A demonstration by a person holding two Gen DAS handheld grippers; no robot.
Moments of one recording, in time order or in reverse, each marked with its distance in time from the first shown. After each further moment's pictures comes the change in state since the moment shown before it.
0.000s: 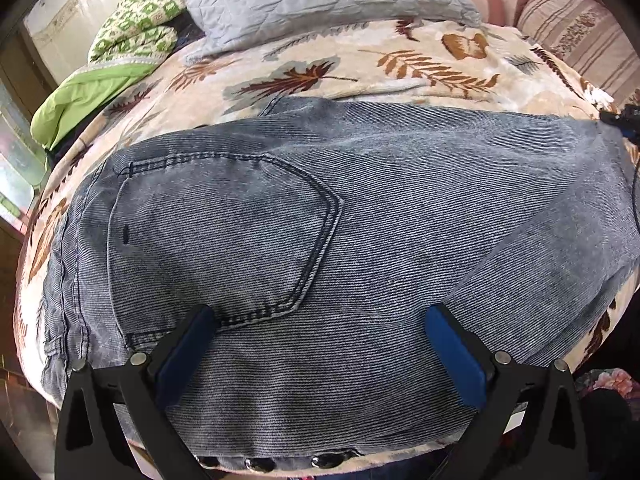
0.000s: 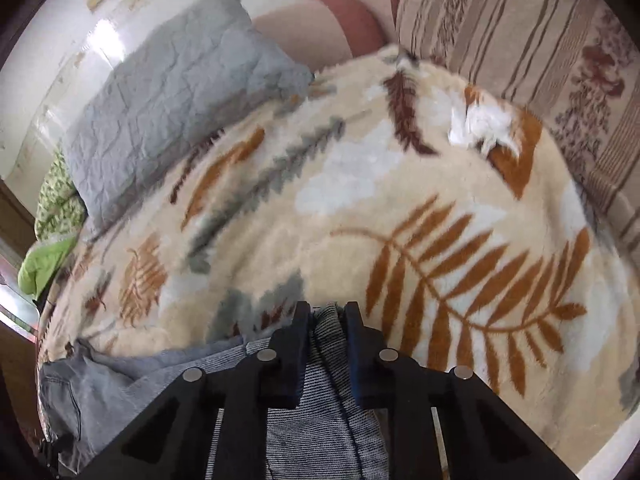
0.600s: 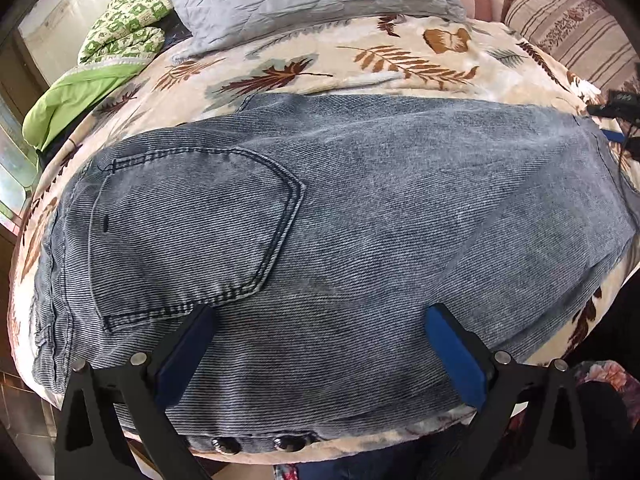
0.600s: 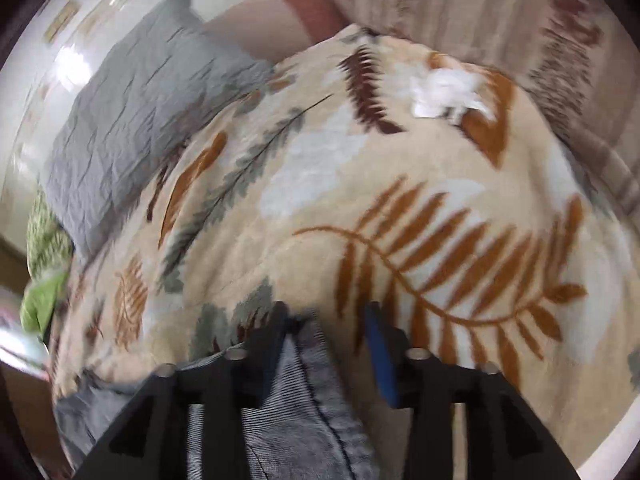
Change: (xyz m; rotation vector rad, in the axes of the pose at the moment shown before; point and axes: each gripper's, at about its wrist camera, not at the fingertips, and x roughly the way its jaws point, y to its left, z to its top) left arm -0.004 -0.014 -0.008 0.020 0.003 -0.041; right arm 0.007 -0.032 0.007 0.191 0.051 -0.038
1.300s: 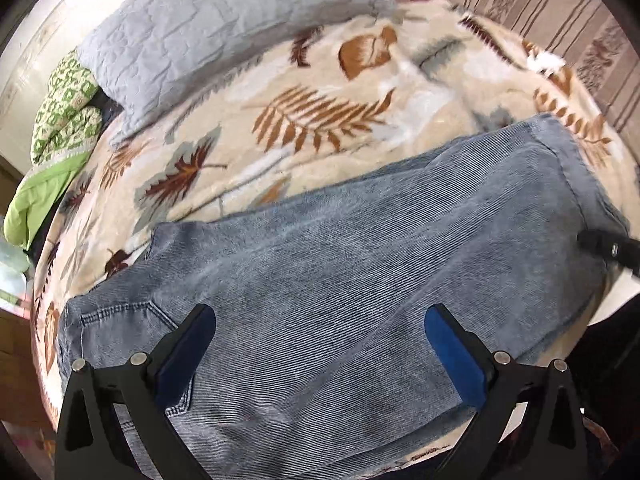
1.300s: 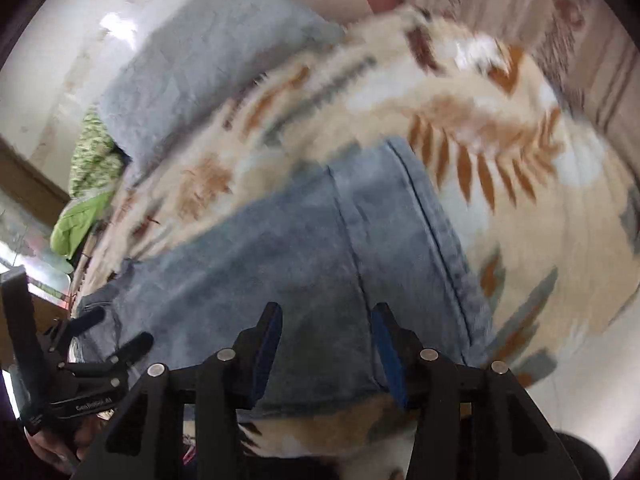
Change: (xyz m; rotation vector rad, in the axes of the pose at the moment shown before) left arm -0.013 -0.098 0.086 0.197 0.038 0.013; right arm -0.047 0.037 -0.115 -0.138 0.180 0.091
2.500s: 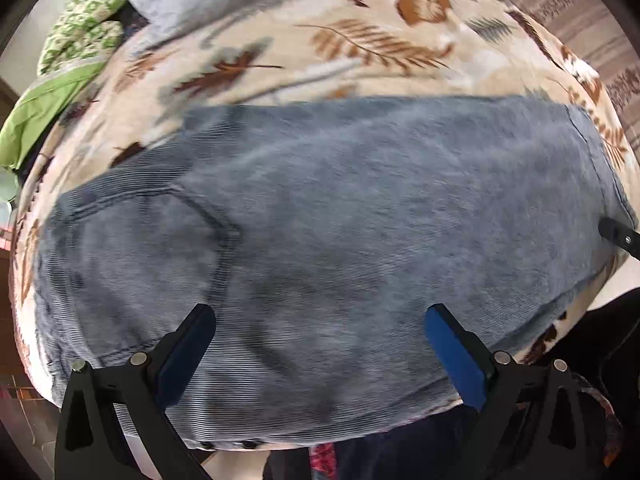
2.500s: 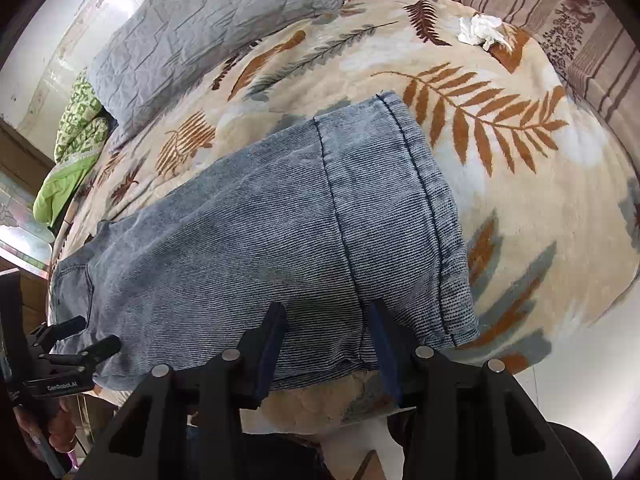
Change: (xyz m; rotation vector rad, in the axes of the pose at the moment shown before) left arm 0.007 0.072 -0.071 -0.147 0.129 -0.057; right arm 0.007 0.002 -0.012 -0.080 0.034 -0.059
